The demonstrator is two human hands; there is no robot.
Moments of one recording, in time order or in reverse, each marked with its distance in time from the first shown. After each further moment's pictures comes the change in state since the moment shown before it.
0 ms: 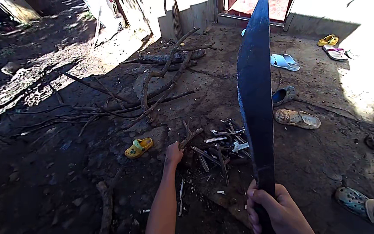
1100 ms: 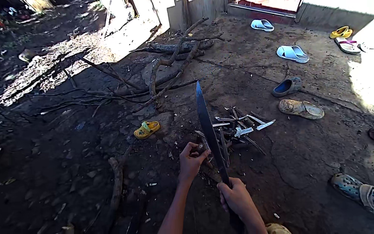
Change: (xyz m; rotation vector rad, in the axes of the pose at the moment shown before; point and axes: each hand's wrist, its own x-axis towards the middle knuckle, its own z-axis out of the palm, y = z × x) left_hand -0.165 0.039 0.040 -0.963 0.397 0.391; right_hand 0.010 0.109 0.015 -0.375 -0.001 0.379
